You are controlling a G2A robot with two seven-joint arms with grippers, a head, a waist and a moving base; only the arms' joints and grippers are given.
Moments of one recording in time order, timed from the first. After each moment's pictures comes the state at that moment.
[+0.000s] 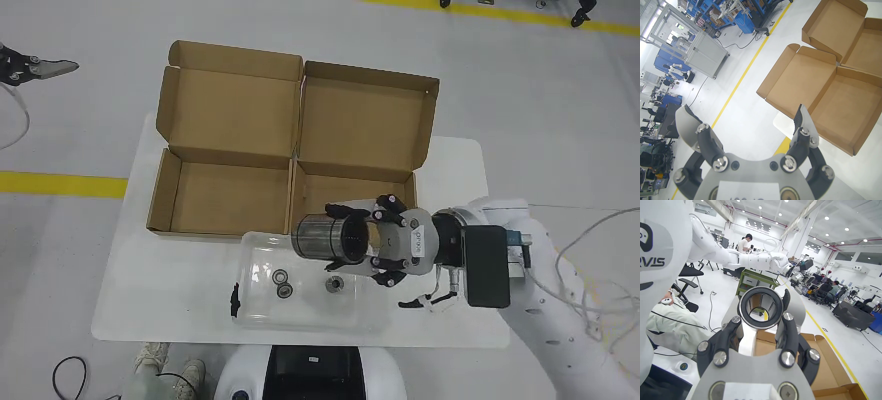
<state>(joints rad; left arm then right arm) 0.56 -0.16 -1.11 -1.50 0.89 -0.82 -0.11 -1.01 -1.05 1.07 -2.00 -0.98 -1.01 -0.24</state>
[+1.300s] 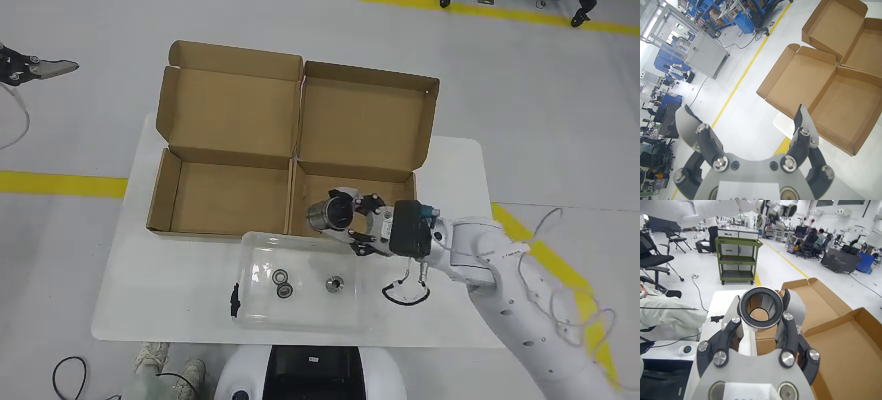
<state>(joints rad) 0.56 -0.16 -1.11 -1.50 0.89 -0.82 -0.11 -1.12 -1.05 1.00 -1.81 -1.08 -0.78 -0.05</state>
